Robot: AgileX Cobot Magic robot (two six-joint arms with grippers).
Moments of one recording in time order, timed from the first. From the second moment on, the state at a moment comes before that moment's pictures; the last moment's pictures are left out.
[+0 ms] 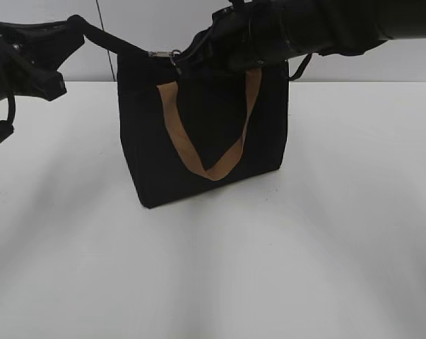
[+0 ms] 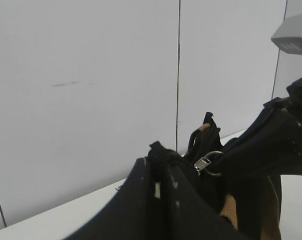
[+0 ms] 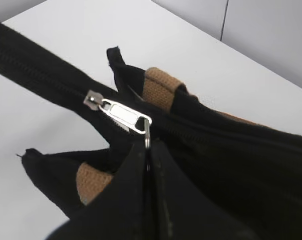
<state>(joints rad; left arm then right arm) -0.23 1.41 -0.57 0.51 -0.87 -0.31 0.49 1.87 -1.34 1.17 0.31 -1.26</state>
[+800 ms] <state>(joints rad) -0.23 1.41 -0.57 0.46 -0.81 -0.31 0.37 1.84 -1.34 1.00 0.36 -1.07</state>
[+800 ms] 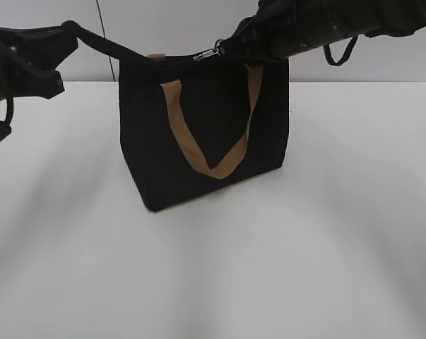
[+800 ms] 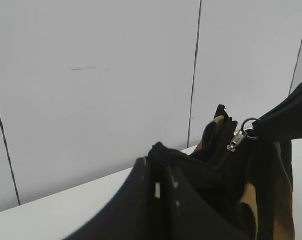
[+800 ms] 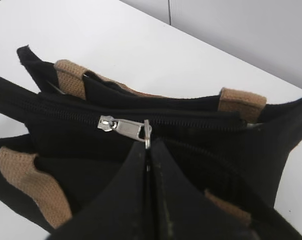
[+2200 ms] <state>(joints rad) -0.23 1.41 -0.57 0.46 -0.77 -0.31 0.22 1.80 -1.34 0.99 0.36 -0.99</state>
